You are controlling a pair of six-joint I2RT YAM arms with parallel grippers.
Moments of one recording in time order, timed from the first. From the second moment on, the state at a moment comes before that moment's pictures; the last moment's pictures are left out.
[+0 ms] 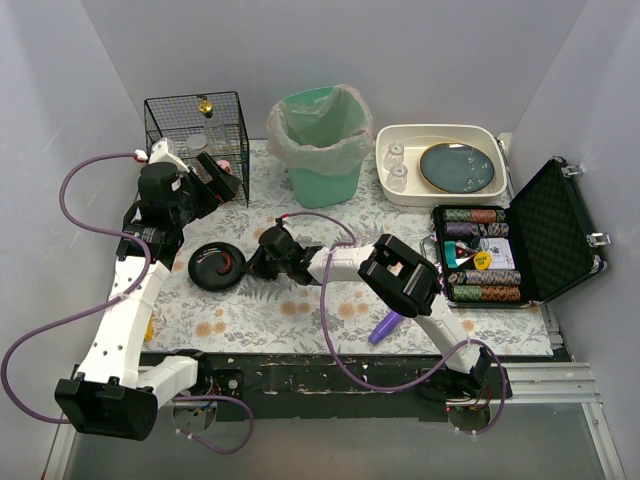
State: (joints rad) left arm -0.12 1.07 1.16 -0.47 0.06 -0.64; right arm 1.06 2.28 1.50 0.18 0.02 1.31
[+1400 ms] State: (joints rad) left arm -0.21 1.04 0.61 -0.11 0.51 -0.74; right arm 0.65 1.07 0.54 -0.02 -0.12 0.83
